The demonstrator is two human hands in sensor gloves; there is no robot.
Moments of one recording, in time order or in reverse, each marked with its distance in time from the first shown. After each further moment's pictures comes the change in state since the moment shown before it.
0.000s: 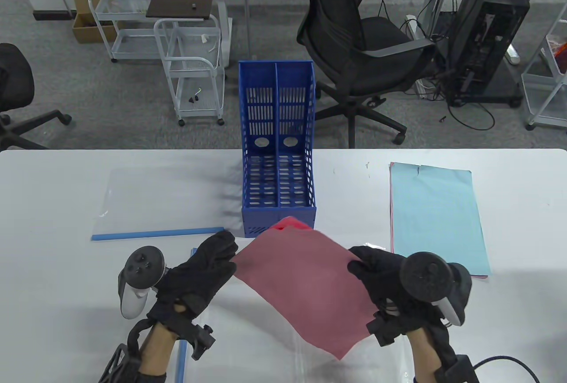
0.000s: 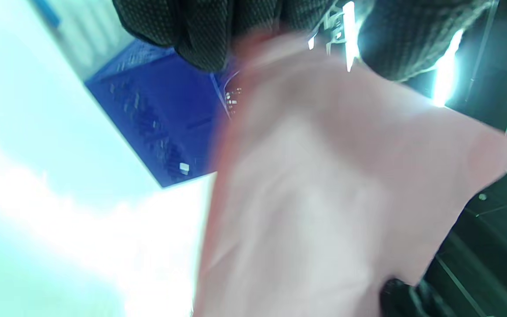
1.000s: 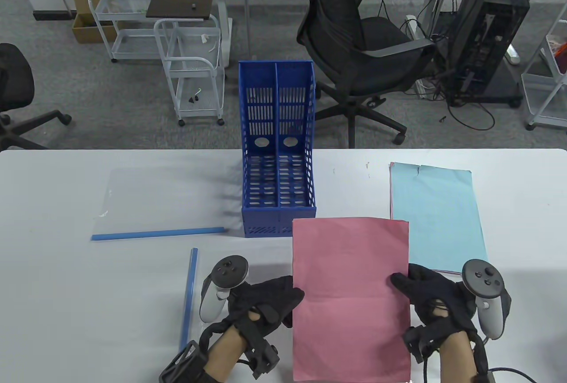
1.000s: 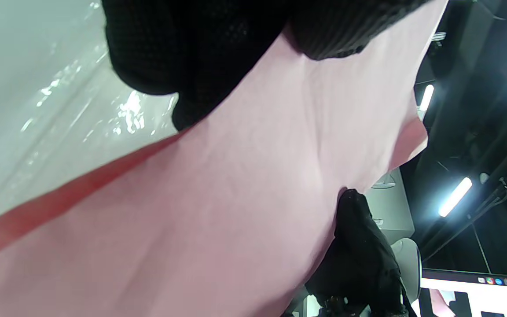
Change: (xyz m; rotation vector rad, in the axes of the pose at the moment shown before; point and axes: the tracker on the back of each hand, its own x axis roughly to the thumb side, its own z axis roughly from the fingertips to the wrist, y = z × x) left_hand -0.019 -0.125 -0.045 -0.247 0.257 0.116; right_hand -0.114 -0.006 0.020 0.190 0.495 -0.339
